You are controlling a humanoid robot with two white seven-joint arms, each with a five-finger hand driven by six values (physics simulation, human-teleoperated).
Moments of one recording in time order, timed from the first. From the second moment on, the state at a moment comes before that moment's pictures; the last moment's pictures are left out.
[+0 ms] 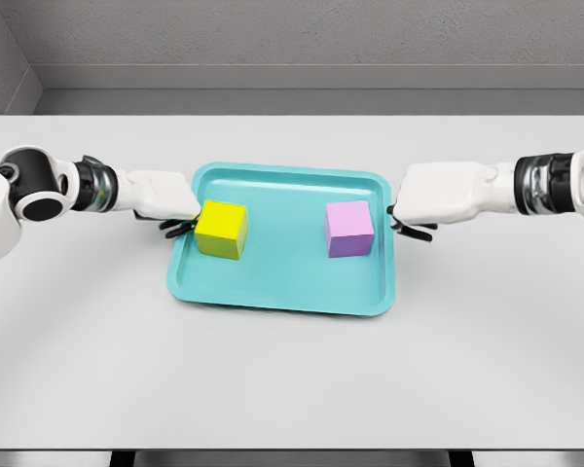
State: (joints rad) left arm -0.89 0.64 -0.94 -1.26 -0.66 -0.61 -0.61; right arm -0.91 -0.88 0.92 -1.65 0.45 -0.61 0.61
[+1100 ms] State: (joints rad) left arm -0.89 0.61 -0.95 -1.26 -0.63 -0.61 -0.61; right arm -0.98 -0.75 1.05 -1.41 0.46 -0.61 0.61
